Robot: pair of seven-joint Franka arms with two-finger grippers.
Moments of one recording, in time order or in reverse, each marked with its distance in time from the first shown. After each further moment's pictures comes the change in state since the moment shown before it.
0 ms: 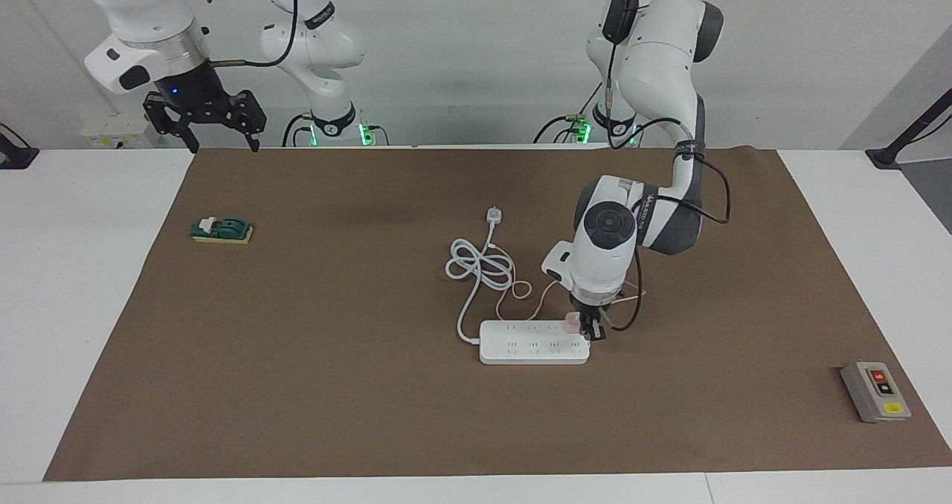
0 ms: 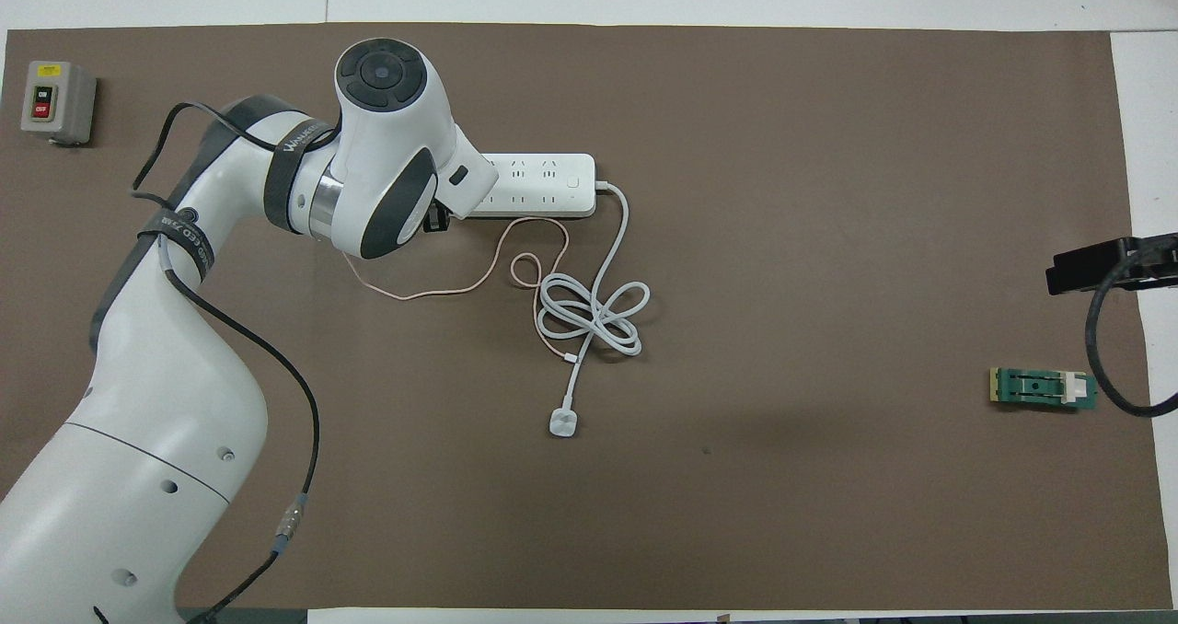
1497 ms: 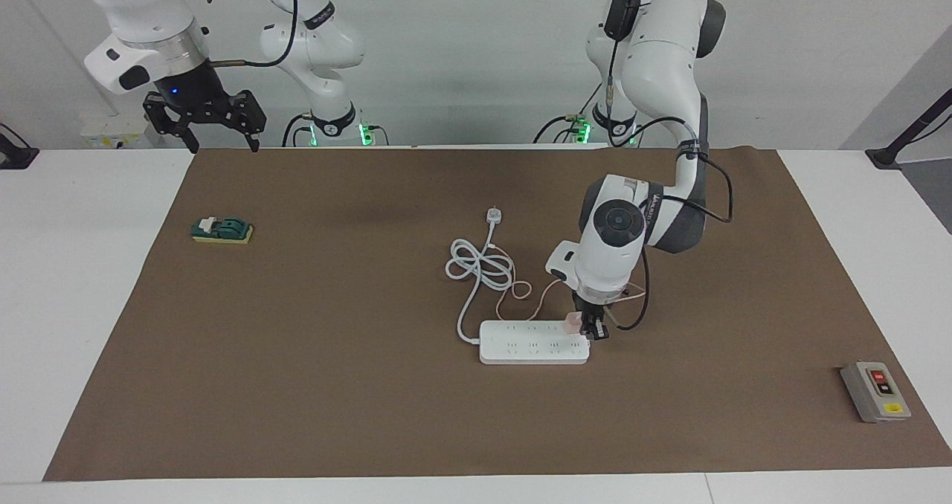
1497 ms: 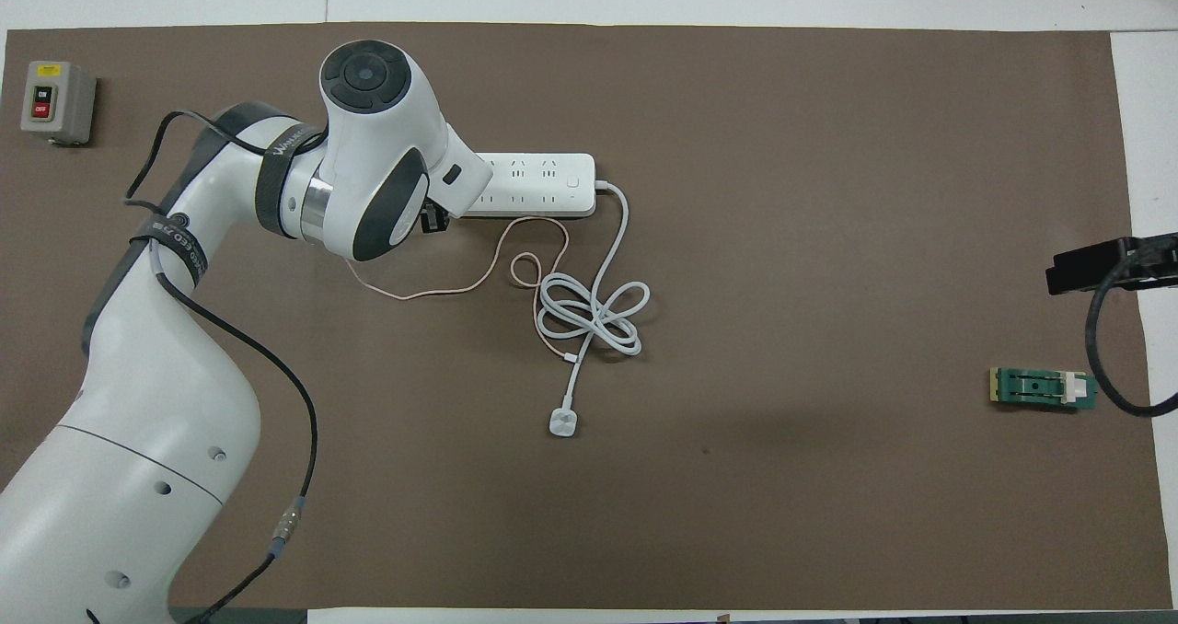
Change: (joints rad) left arm -0.003 -0.007 0.005 -0.016 -0.001 0.016 -0.009; right arm 0.000 0.000 0.000 0.000 0.000 0.000 0.000
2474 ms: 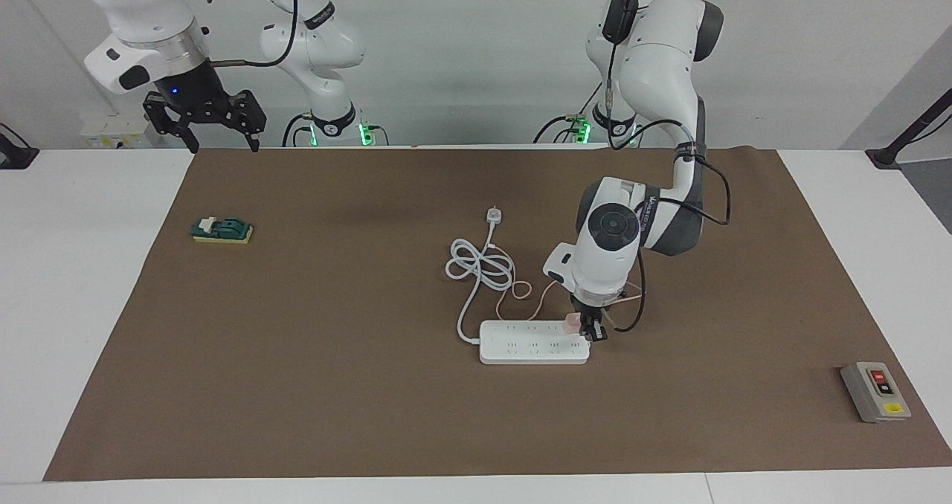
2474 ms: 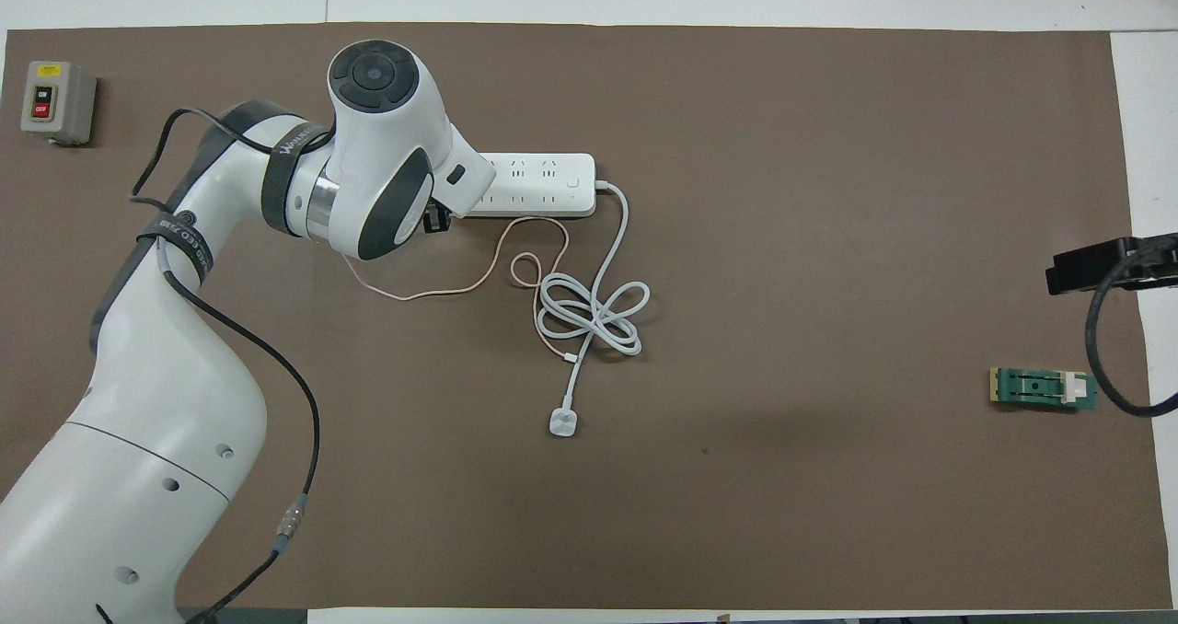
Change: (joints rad) left arm -0.003 0.007 0.012 0.005 -0.032 -0.001 -0.008; right arm 0.000 0.000 0.000 0.000 0.000 0.000 0.000
